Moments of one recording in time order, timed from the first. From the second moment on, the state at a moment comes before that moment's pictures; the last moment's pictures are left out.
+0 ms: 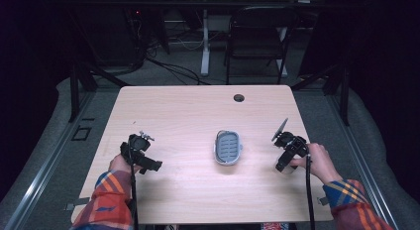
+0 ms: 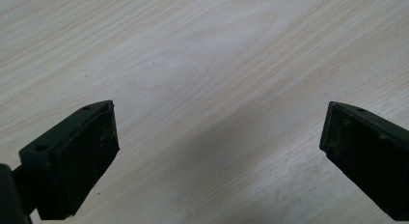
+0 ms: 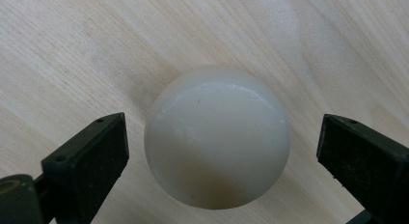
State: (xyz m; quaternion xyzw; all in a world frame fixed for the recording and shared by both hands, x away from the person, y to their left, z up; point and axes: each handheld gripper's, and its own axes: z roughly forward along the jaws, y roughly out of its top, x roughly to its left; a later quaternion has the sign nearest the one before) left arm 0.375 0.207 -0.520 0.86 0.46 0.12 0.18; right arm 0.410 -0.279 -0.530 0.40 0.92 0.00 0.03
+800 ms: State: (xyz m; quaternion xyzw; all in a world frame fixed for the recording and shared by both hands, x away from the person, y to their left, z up) left arm 0.375 0.207 -0.520 0.86 0.46 0.12 0.18; right arm 0.413 -0.279 -0.537 0.41 0.91 -0.02 0.01
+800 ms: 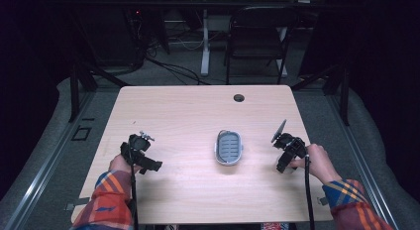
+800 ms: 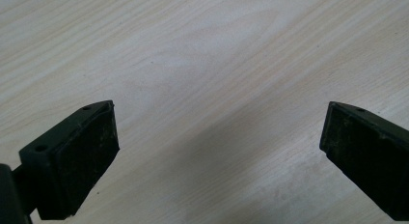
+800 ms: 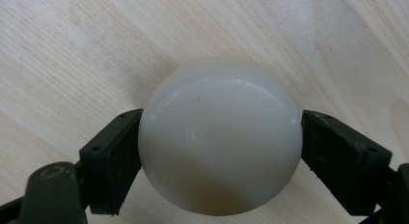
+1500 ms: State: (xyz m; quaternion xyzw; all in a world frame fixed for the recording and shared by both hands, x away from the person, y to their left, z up) left arm 0.375 0.207 -0.520 0.86 0.46 0.12 0.18; right arm 0.412 -0.279 -0.538 0.40 0.92 -0.02 0.01
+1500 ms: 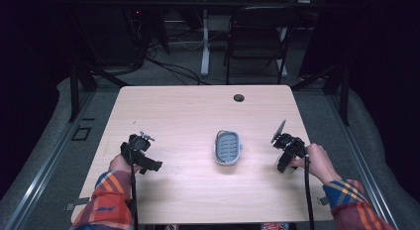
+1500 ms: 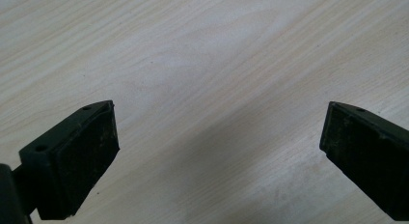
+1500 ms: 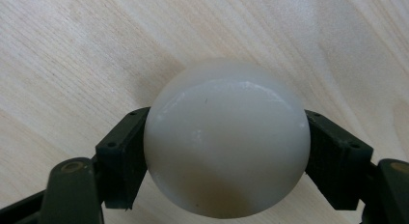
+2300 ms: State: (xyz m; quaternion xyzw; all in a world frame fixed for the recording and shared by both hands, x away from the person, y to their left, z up) left arm 0.374 0.207 -0.520 0.86 0.46 0.12 0.18; right arm 0.414 -0.269 -0.524 0.39 0.92 -0.01 0.02
